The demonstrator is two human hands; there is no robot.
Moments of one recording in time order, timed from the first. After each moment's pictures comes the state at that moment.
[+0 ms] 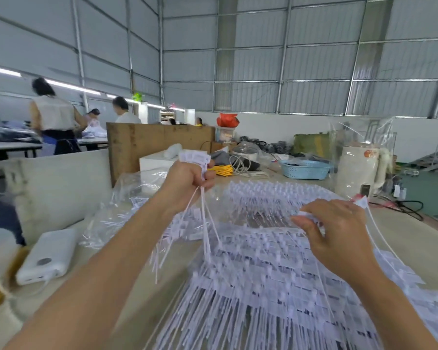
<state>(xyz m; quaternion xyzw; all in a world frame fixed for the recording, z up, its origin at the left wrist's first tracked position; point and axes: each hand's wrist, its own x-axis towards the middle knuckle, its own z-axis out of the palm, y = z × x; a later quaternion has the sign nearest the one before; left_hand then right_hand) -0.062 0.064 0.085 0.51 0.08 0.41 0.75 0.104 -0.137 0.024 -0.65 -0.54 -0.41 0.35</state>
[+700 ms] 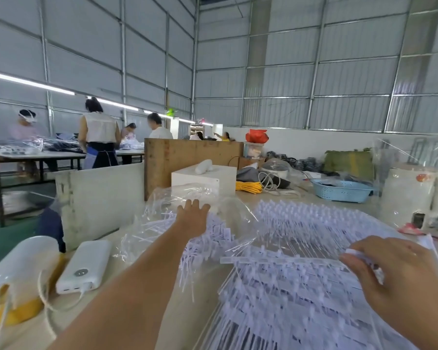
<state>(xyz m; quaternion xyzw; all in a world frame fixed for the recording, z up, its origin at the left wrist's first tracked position) -0.055 0.218 0.004 0.88 0.46 0.08 -0.12 0.097 -0.132 0.031 -0.61 -0.57 -0.41 0.36</state>
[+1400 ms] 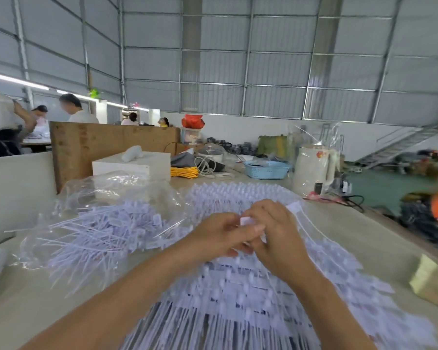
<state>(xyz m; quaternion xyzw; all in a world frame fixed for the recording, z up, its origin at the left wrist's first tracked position) -0.025 -0.033 0.042 0.82 0.10 0.16 0.54 0.099 -0.125 0.013 -0.65 -0.60 -0.31 0.36</state>
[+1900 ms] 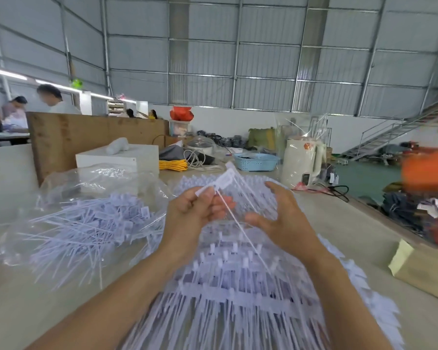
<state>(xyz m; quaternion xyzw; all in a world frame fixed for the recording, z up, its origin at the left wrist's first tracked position) -0.006 -0.023 0.018 0.57 0.02 0.45 0.69 0.122 -0.153 0.025 -0.77 -0.46 -0.07 0.43</state>
